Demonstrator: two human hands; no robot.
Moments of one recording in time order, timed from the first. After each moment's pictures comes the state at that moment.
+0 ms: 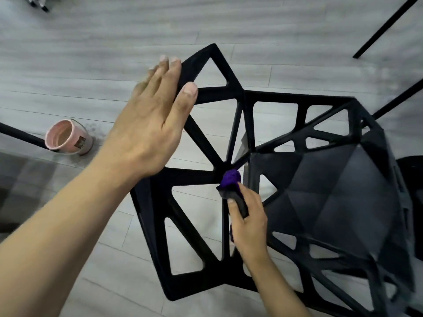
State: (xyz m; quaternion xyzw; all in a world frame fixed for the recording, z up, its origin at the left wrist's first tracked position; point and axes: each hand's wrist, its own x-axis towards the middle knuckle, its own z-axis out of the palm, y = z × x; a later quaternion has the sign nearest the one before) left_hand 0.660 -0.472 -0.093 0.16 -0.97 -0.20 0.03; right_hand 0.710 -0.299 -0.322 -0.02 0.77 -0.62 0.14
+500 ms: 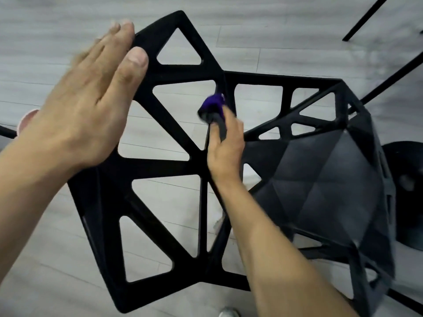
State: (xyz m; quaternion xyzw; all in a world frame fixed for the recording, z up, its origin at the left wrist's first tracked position) left_hand 0.664 -0.477 -0.106 0.18 -0.95 -0.22 0.10; right_hand 0.598 -0.357 -0.314 -0.01 0.76 -0.65 0.02
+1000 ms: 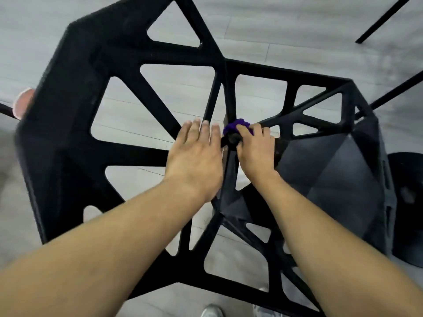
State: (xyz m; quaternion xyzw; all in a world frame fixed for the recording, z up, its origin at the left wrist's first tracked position) left_hand 0.644 -0.371 -0.225 0.13 -0.96 0.09 -0.23; right_hand 0.540 -0.281 -0.405 -0.21 0.95 -0.22 0.03
